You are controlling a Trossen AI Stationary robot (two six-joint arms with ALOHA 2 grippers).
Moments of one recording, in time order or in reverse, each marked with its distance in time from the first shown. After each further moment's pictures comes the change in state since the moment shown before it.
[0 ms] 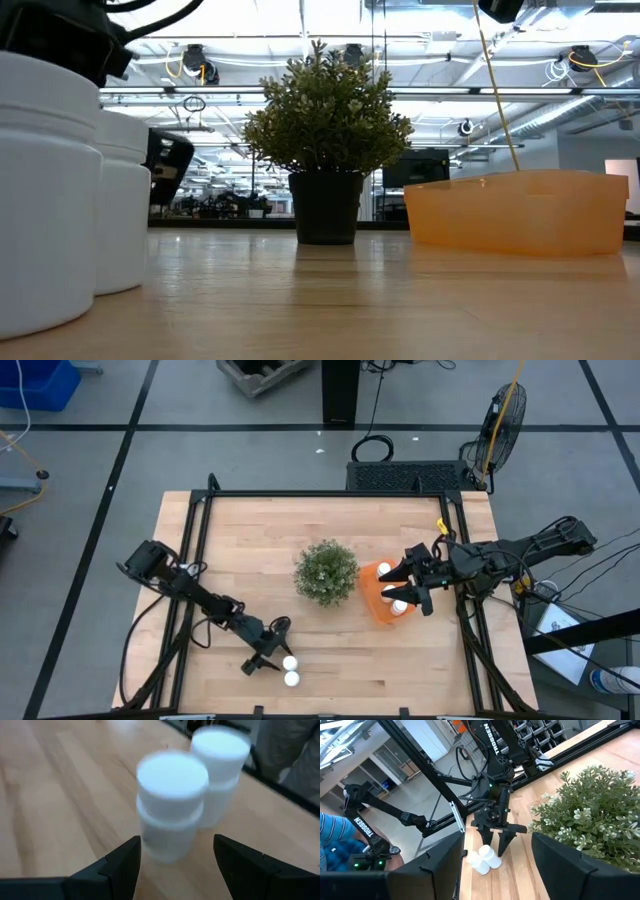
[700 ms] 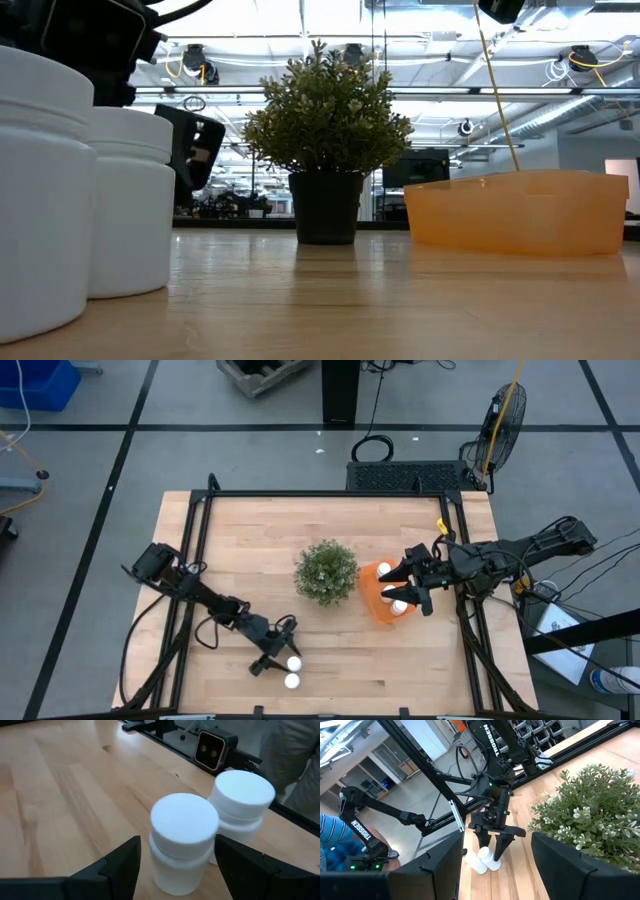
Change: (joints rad) left arm 0.032 0.055 0.061 0.085 0.022 0.043; right arm 0.000 0.000 0.000 -0.008 -0.001 0.000
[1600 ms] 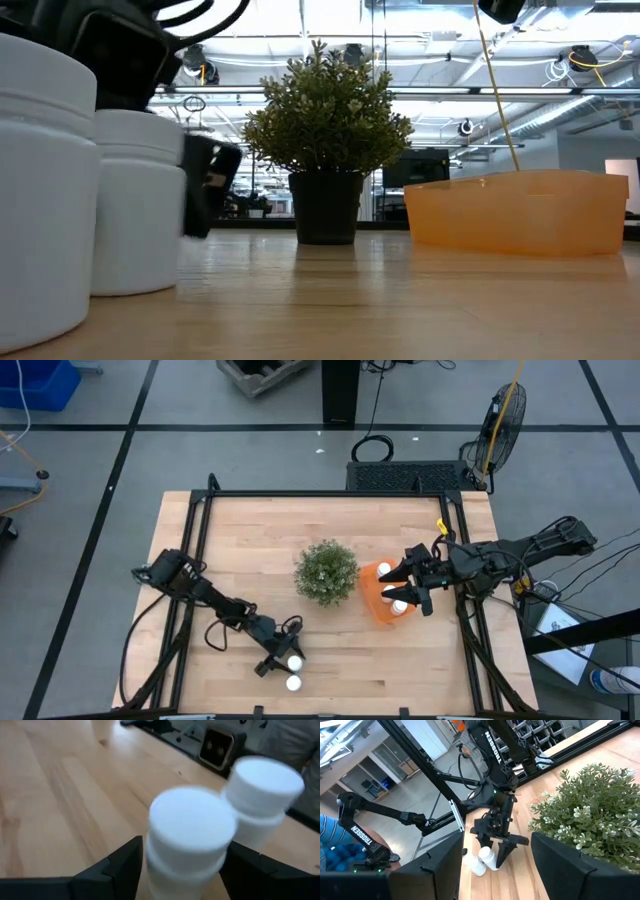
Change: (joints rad) left arm 0.029 0.108 0.046 0.065 0.055 -0.028; right arm 0.000 0.000 0.000 0.000 -0.003 0.001
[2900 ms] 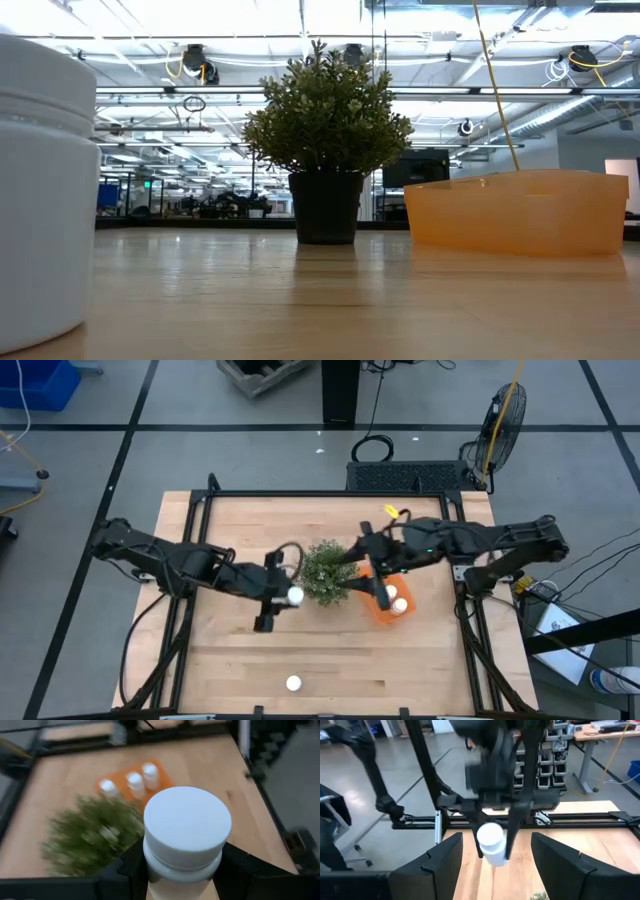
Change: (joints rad) left arm 0.140 -0.559 0.827 -1.643 -0.429 -0.152; right arm -0.132 0.515 0.700 -0.204 -0.140 -0.490
